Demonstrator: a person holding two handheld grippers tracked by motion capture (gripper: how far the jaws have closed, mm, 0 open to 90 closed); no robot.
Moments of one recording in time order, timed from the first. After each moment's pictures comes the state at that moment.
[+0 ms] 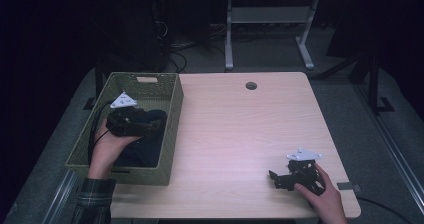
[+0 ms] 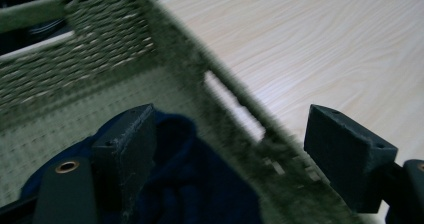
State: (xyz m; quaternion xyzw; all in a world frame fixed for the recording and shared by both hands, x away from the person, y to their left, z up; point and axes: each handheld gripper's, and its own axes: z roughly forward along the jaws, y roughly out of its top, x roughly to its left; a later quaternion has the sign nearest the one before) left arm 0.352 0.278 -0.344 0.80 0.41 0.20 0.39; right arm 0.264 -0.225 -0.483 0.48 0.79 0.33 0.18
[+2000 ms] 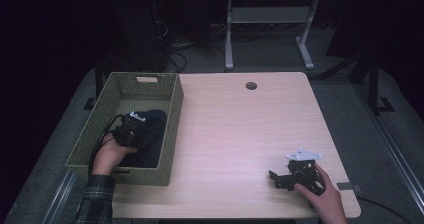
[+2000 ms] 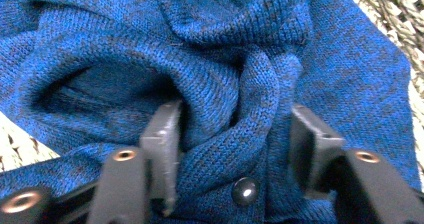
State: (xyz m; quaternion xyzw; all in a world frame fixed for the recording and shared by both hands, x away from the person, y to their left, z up) left arm 0.381 0.296 -0.425 0.86 0.46 0.11 0.17; right arm 0.264 -0.225 -0.483 0.48 0.79 0.33 0.18
